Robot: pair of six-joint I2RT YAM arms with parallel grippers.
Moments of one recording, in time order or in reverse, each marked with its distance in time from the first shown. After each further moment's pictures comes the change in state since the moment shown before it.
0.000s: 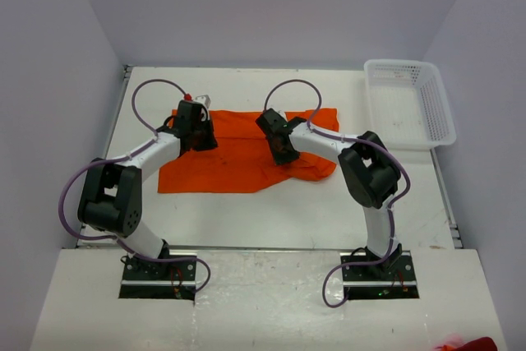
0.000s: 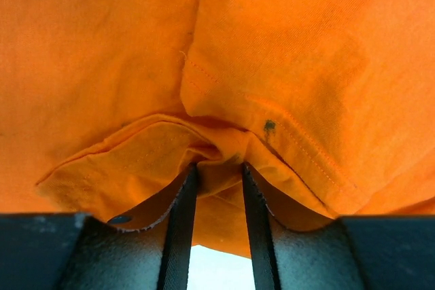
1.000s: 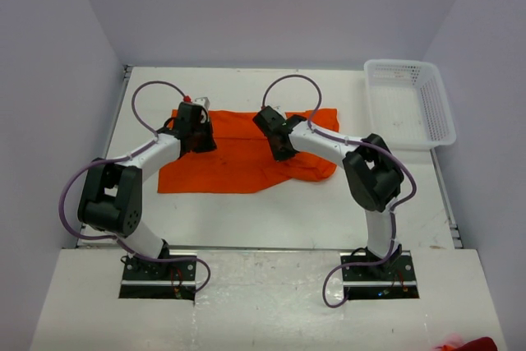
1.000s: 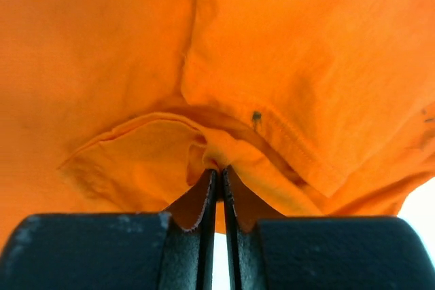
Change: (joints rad) left arm 0.000 0.000 -0.017 0.008 -0.019 -0.004; right arm 0.027 -0.032 0.018 -0.045 0.058 0.012
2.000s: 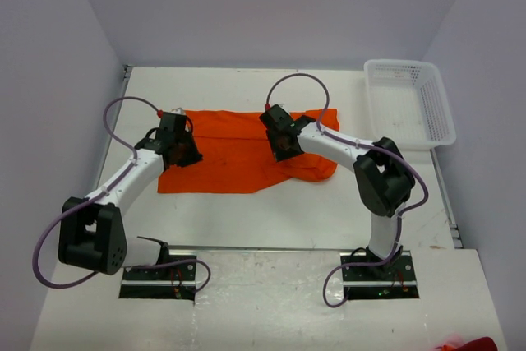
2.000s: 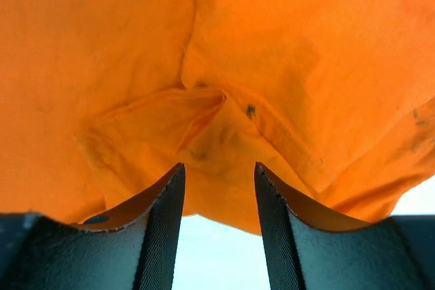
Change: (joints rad) left arm 0.048 -0.258 -0.098 -0.248 -0.091 -0.193; right arm -0.021 -0.082 -0.048 0.058 -0.039 -0.043
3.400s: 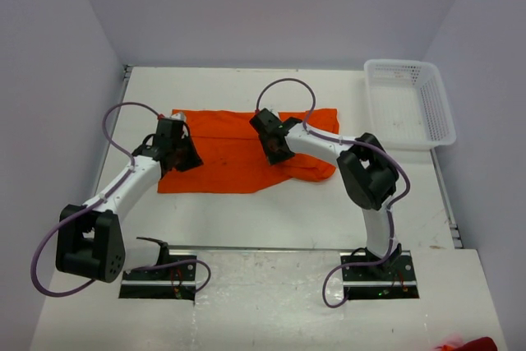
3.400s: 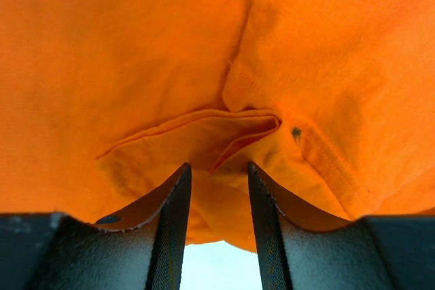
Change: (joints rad) left arm 0.013 -0.060 -0.069 0.037 0.076 0.029; right arm 0.033 0.108 0.064 -0.006 -0.015 -0.004
